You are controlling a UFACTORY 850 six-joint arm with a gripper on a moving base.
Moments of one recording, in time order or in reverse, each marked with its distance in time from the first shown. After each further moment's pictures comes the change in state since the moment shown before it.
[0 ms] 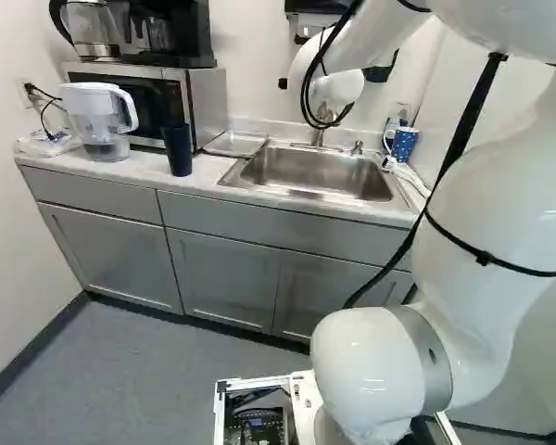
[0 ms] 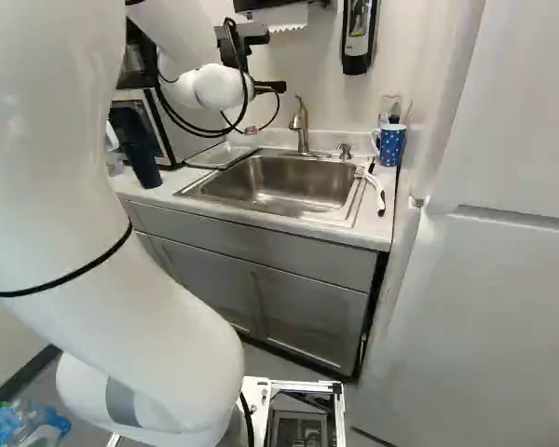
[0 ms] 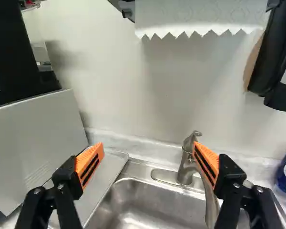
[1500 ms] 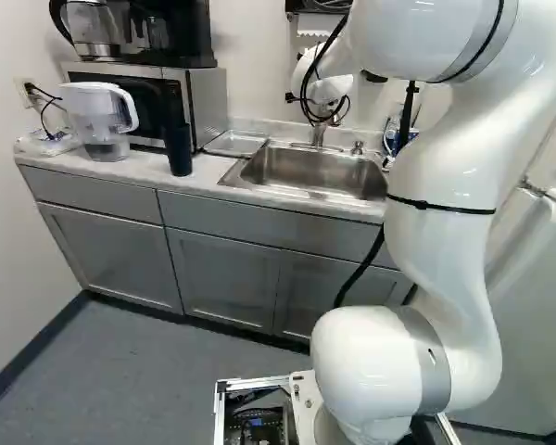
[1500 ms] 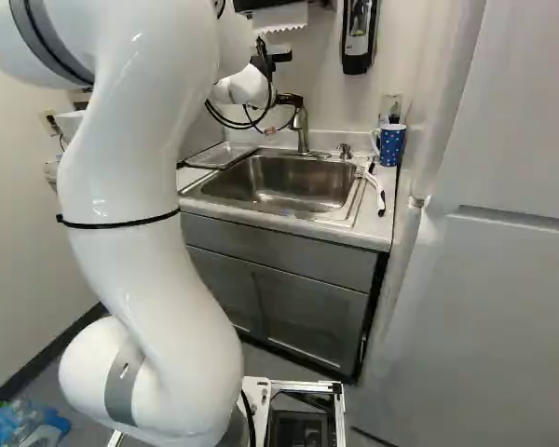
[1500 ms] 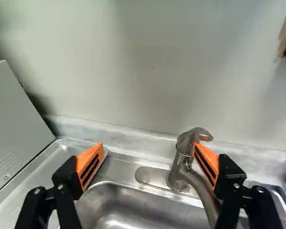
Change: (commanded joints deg) arm -3.3 -18.3 -20.0 0.0 -12.7 0.0
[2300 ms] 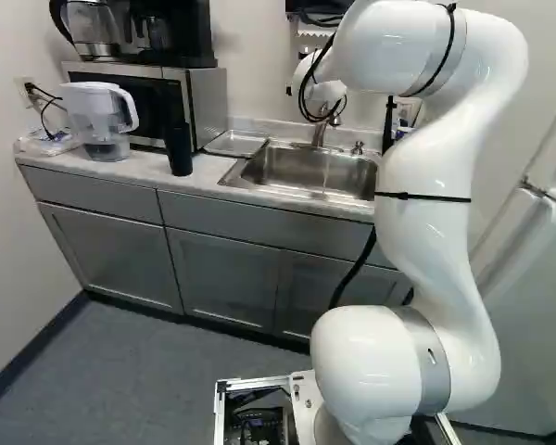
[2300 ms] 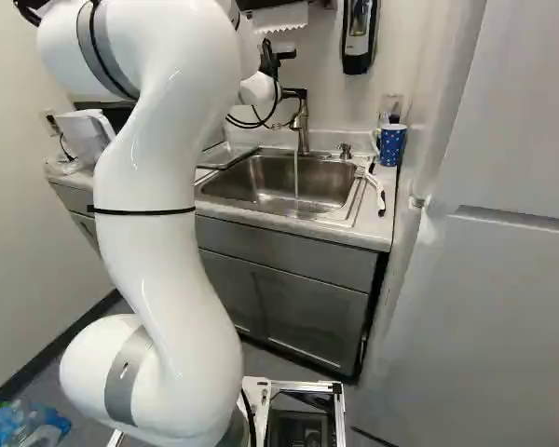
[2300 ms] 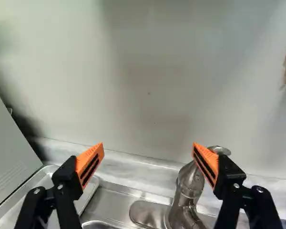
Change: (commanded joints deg) arm -0.5 -6.7 -8.0 0.0 5.8 0.0
